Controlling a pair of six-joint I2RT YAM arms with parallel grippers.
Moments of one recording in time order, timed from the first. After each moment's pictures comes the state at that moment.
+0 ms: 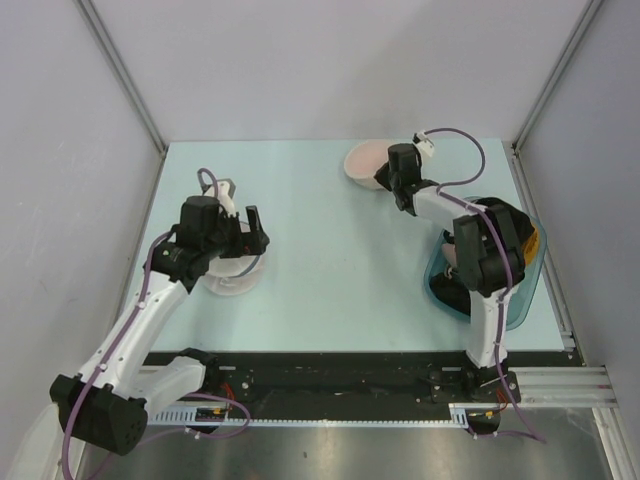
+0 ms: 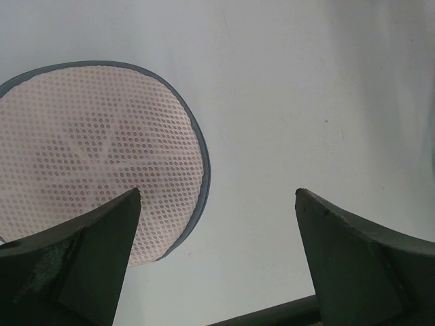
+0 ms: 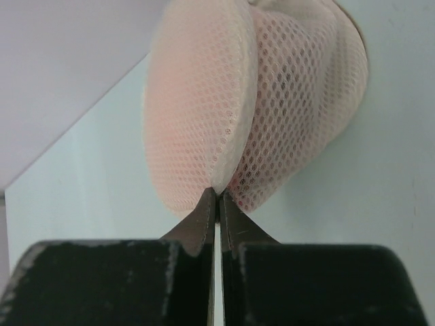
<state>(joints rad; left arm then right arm) -0.30 1.00 0.95 -0.61 0.03 -0.32 0.35 2.10 1.51 0.13 0.27 0.86</state>
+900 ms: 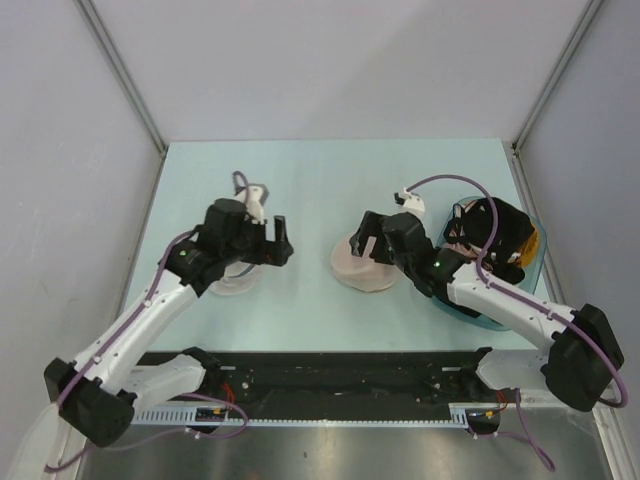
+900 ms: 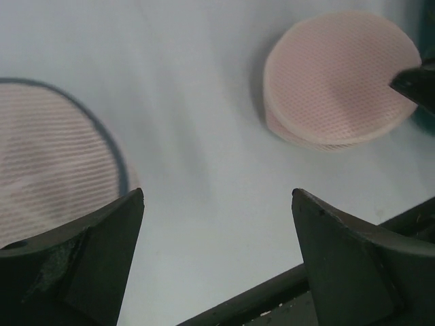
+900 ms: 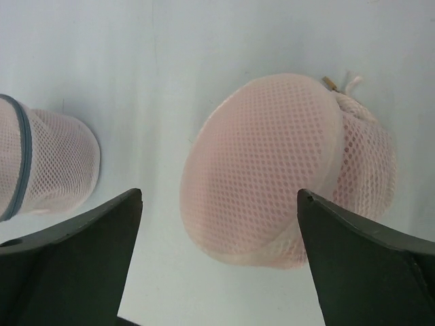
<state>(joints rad) -0.45 1.02 0.97 -0.61 0.03 -0.31 0.76 1.25 0.87 -0.18 0.32 0.75</state>
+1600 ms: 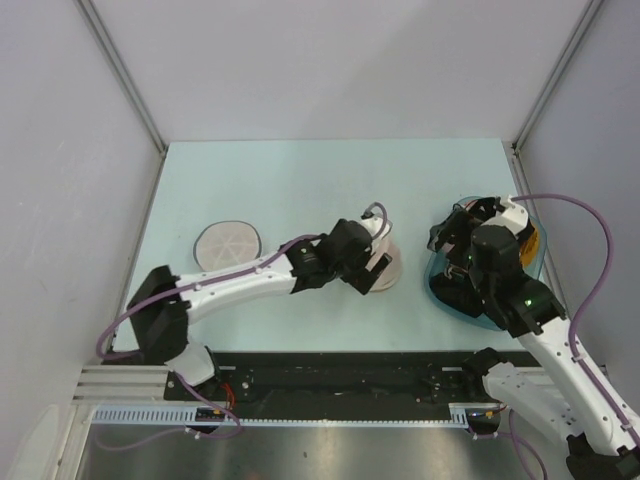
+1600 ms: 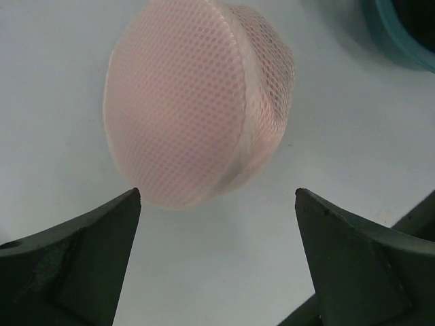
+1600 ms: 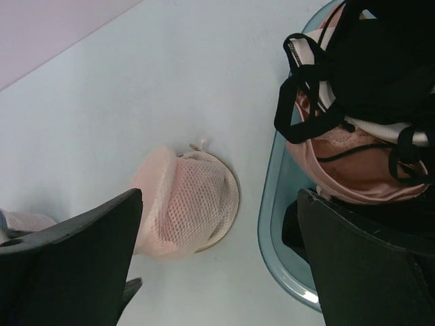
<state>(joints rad) -1.05 1.56 1.22 -0.42 -0.25 -0.17 0.49 0.73 0.87 -0.57 0.46 0.66</state>
